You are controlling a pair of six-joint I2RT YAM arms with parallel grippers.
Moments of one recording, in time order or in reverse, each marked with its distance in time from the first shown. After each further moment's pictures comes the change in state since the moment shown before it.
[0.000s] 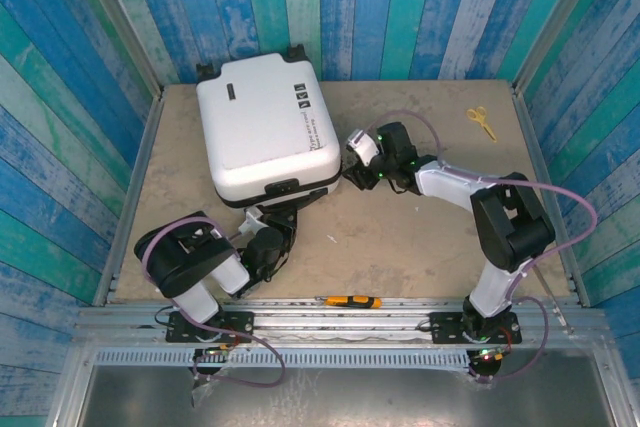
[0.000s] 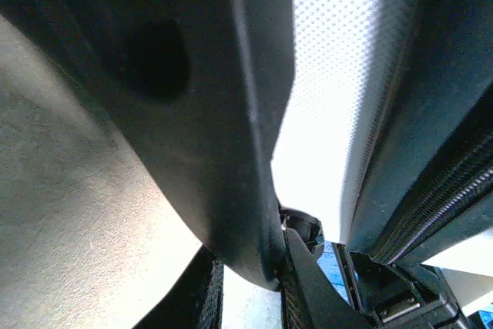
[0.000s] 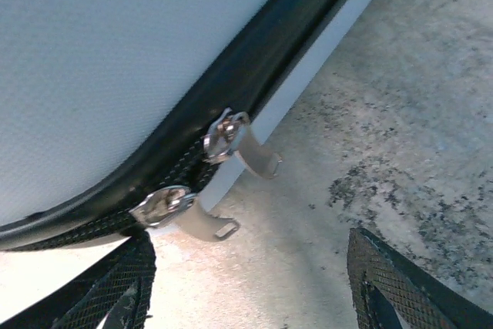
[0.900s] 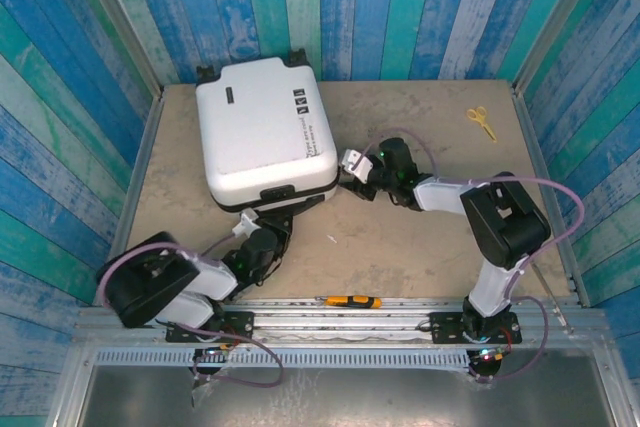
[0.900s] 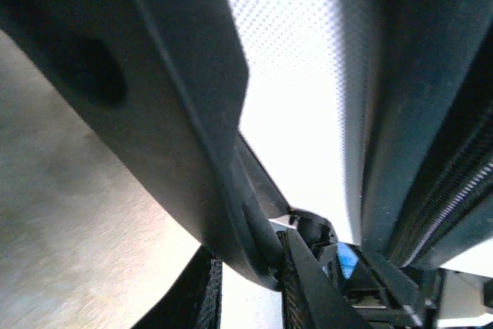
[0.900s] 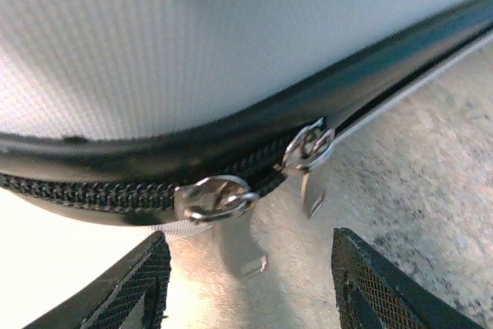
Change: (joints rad) left arm 0.005 -0.302 -0.034 -0.332 0.052 0.037; right arm 0.003 0.010 -0.168 0.292 -0.154 -0.313
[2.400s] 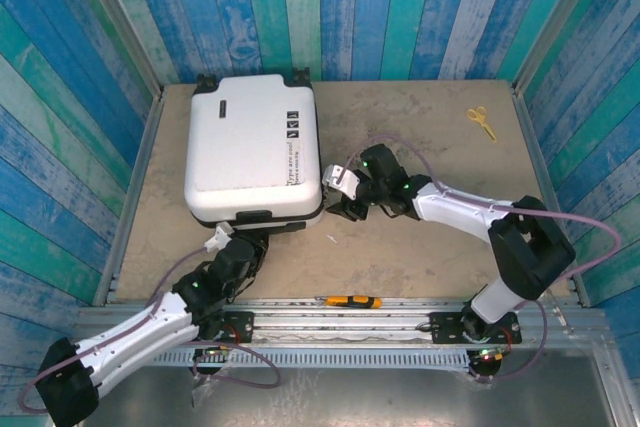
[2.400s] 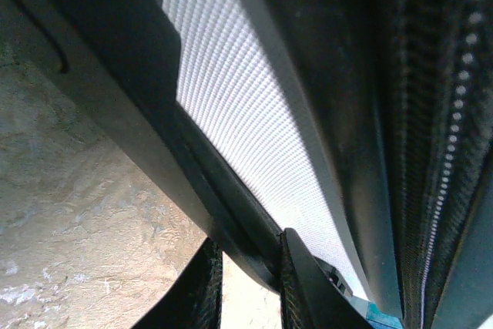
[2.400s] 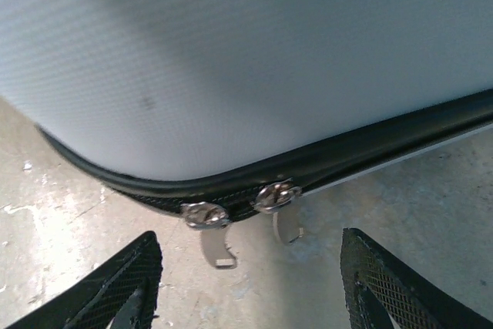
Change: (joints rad) left arm 0.023 -0.872 -0.003 -1.025 0.022 0.016; right arm 0.187 -0.181 0.060 -0.385 0.045 0.098
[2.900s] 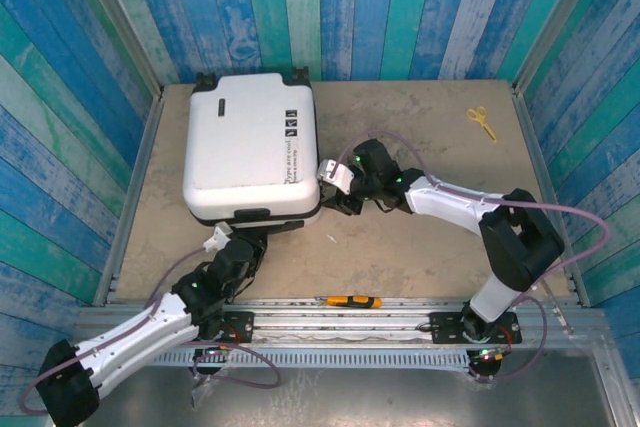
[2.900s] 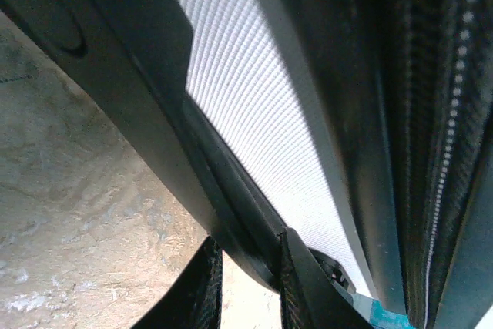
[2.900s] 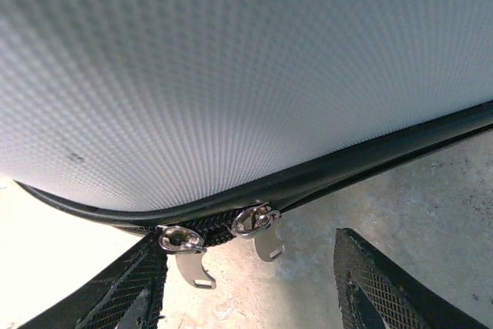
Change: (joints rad) left arm 0.004 -0.013 -0.003 -0.013 -0.011 0.007; right arm 0.003 0.063 0.073 -0.024 0.028 0.029
